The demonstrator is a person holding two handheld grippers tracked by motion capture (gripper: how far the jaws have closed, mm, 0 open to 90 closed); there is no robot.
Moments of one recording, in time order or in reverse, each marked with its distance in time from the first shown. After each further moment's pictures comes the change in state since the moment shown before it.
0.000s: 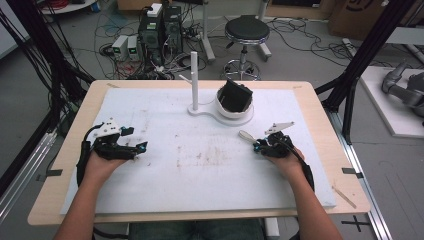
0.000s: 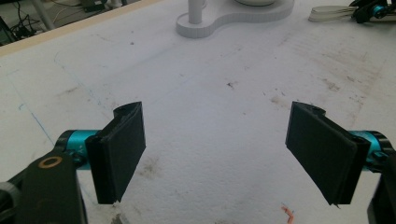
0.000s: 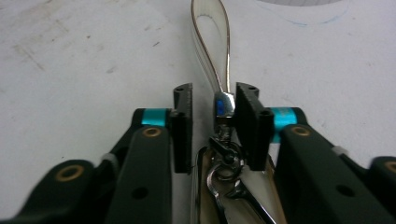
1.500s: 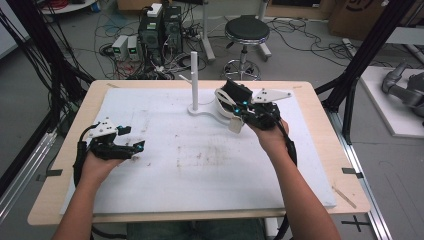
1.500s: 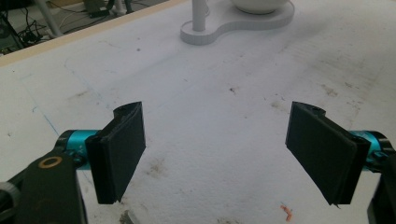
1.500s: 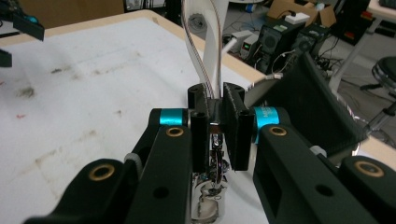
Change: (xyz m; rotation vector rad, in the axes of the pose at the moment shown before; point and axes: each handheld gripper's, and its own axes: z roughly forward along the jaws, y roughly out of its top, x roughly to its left) left arm 0.001 0.002 -0.009 -0.022 0.012 -0.003; right arm 0.045 0.122 -0.055 -0.384 -0.013 -0.089
